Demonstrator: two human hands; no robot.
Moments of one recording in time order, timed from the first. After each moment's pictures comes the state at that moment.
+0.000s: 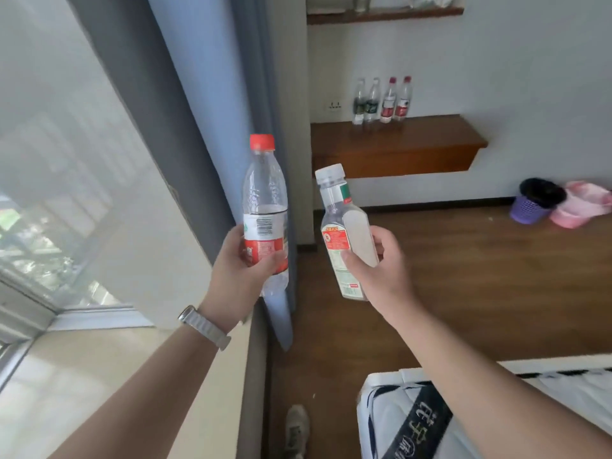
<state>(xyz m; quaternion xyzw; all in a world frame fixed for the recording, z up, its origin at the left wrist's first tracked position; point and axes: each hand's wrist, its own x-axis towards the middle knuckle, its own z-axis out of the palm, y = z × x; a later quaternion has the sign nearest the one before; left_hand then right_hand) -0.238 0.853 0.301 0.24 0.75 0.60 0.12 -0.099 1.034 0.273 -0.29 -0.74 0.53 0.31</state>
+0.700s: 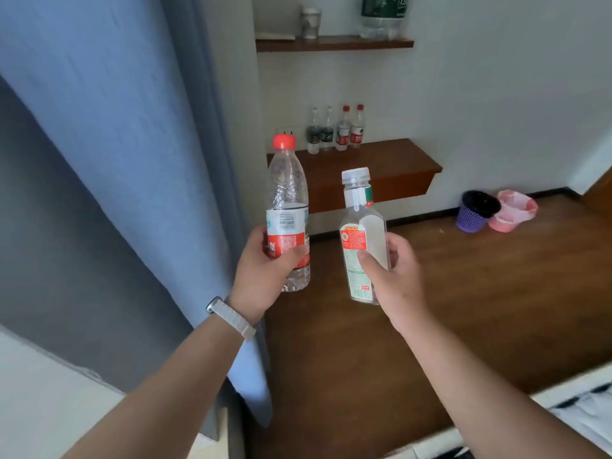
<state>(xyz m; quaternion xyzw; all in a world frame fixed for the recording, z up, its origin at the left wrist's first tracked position) -0.426 1.045 0.306 0.32 0.69 0.61 0.23 -0.253 1.163 0.293 -0.42 -0.67 0.49 0.37</state>
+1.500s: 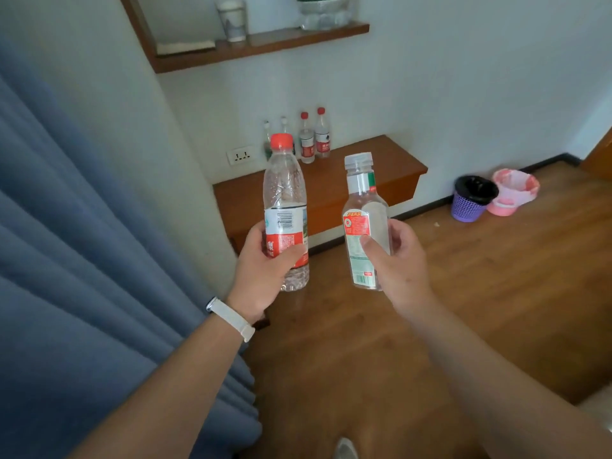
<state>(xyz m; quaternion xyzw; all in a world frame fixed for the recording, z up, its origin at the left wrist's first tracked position) -0.476 1.323 0.313 0.34 0.71 0.55 0.28 -0.299 1.429 0.295 -0.48 -0.62 0.49 0.38</state>
